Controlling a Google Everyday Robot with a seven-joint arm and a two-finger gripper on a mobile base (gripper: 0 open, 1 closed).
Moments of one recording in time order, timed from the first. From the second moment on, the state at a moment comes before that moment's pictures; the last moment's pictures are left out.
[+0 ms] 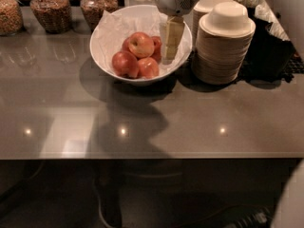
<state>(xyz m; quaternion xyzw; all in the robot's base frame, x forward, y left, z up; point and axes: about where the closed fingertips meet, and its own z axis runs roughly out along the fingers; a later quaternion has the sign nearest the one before) 0.621 -0.007 0.988 -0.82 0.50 0.01 0.28</state>
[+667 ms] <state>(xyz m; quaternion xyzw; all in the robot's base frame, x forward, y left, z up) 0.654 0.021 0.965 -0.85 0.47 0.02 0.26</state>
